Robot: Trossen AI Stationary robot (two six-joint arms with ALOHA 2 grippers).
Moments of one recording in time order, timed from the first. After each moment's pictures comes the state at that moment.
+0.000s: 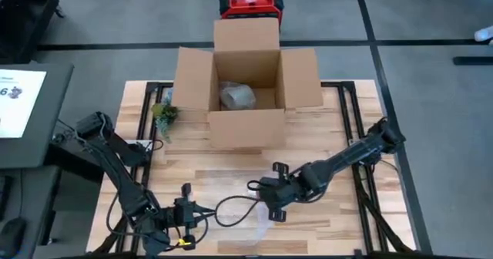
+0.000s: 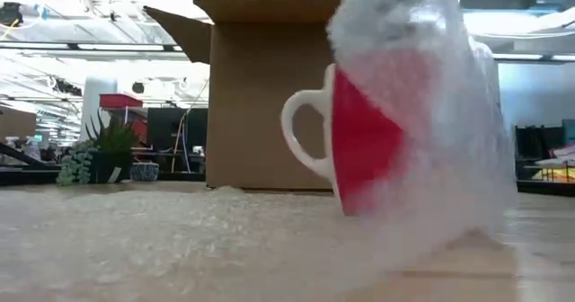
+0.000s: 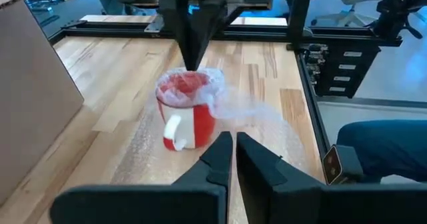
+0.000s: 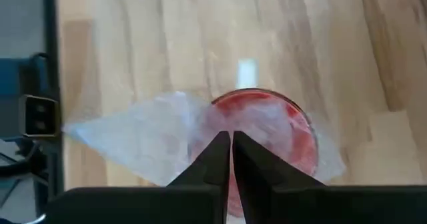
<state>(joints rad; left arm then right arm) -0.95 1.51 1.09 -0.30 -1.00 -0.64 0.47 1.81 1.55 -0.82 0.23 0.55</state>
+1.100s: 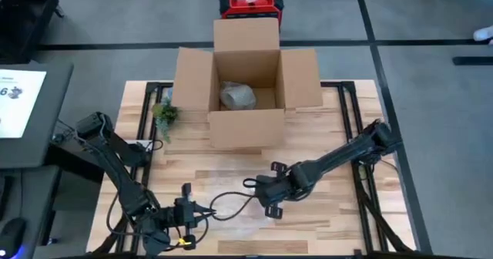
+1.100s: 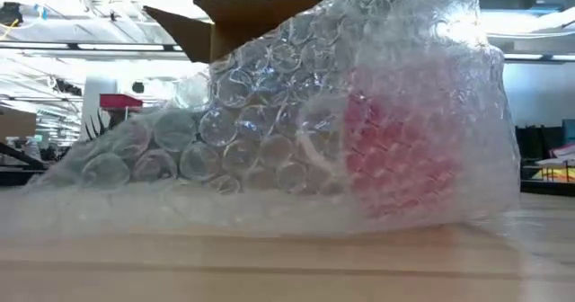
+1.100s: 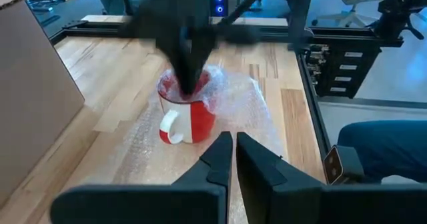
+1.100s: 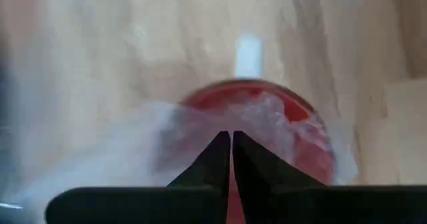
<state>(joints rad) -0.95 1.51 1.09 -0.30 -1.00 -0.64 0.41 1.95 1.51 -0.83 0.15 0.57</state>
